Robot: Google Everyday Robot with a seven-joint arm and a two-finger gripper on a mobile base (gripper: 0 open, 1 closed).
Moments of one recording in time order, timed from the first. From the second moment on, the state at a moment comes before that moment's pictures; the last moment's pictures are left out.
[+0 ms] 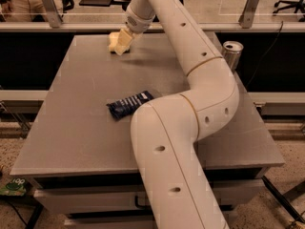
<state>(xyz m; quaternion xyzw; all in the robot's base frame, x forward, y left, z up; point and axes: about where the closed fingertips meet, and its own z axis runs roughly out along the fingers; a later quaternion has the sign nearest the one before) 0.821 0.074 0.862 -0.48 0.84 0.10 0.24</state>
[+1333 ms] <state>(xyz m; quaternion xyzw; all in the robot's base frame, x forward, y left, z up) 0.838 0.083 0.903 -0.42 0.86 0.09 0.29</state>
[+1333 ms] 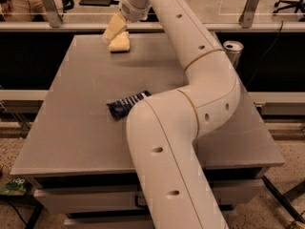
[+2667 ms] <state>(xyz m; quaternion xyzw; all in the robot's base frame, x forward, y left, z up) 0.781 -0.013 1.171 -0.19 0.78 0.05 0.60</state>
